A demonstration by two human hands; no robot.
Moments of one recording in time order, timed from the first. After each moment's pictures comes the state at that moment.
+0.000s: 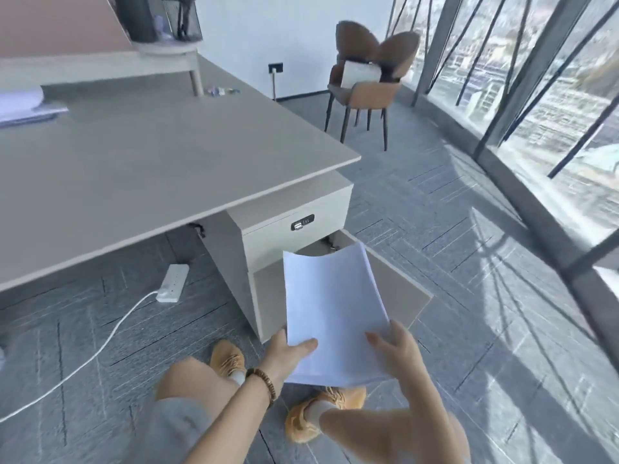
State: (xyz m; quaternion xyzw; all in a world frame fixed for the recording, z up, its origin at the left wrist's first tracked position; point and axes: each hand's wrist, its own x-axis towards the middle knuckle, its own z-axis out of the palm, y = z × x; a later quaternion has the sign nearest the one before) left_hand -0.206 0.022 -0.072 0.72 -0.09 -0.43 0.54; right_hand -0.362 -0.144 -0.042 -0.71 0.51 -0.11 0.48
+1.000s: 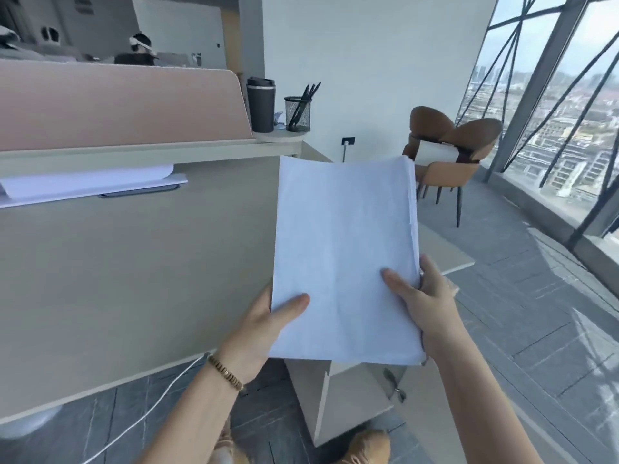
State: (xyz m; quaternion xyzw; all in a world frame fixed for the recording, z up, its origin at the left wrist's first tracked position) left_hand -0.009 0.092 0.149 0.61 -0.18 -0.27 0.73; right_hand -0.111 -0.128 0.169 -0.66 0.21 -0.26 0.68
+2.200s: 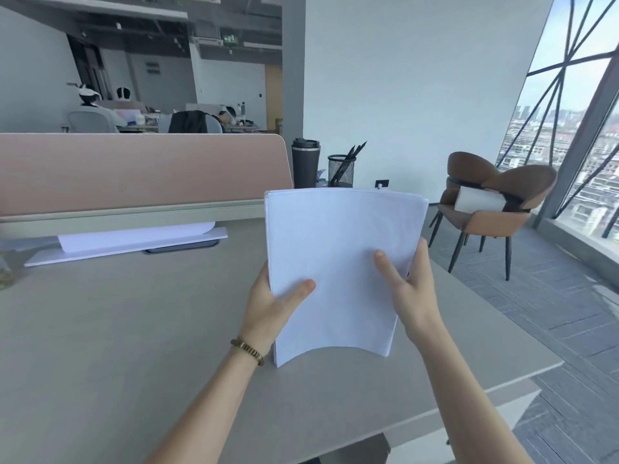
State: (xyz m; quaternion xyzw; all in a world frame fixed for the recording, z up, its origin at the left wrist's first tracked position) left_hand 0.158 0.074 0.197 0.65 -0.19 0.00 0.73; right_hand 0.071 -0.118 0.230 -0.69 0.05 -0.37 0.62
